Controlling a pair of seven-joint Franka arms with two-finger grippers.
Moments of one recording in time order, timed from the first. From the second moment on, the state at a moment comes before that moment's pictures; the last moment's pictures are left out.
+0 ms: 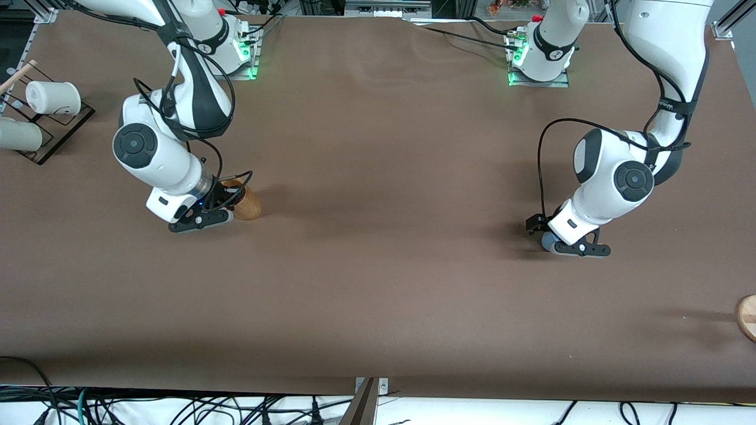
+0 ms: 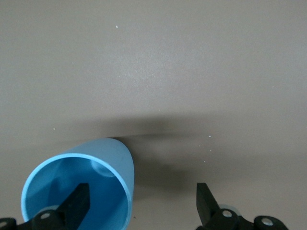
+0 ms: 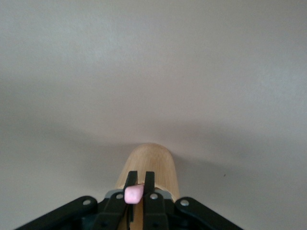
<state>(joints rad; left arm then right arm) -0.08 0.42 -0.04 -1.99 -0.02 2.40 -0.05 0.22 0.28 0.05 -1.95 0.01 2.21 0.01</state>
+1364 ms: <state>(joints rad) -0.13 0.41 -0.05 -1.81 -0.02 2.20 -0.14 0.21 0.22 0.00 -1.40 0.01 1.58 -0.15</state>
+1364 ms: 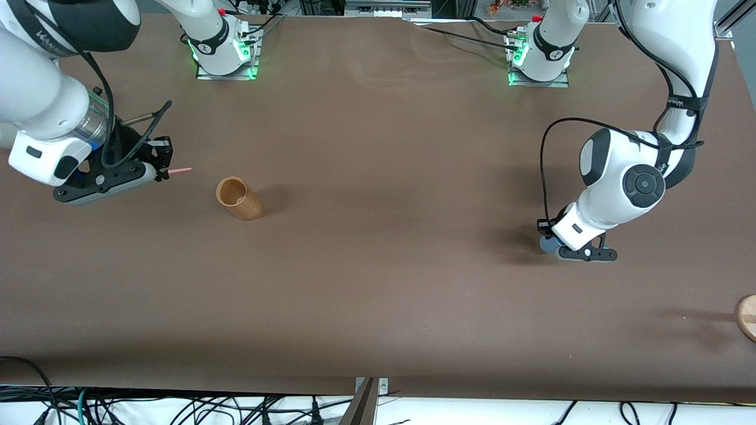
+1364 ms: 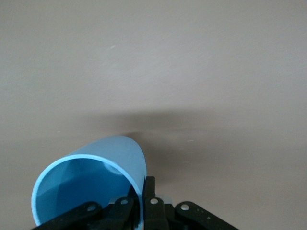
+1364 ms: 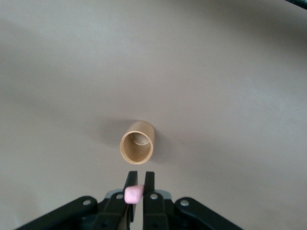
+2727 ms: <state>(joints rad) -0.67 0.80 -0.05 -1.29 -0.02 2.01 -0.81 0.18 0.27 0.00 -1.40 0.02 1.60 -0.21</state>
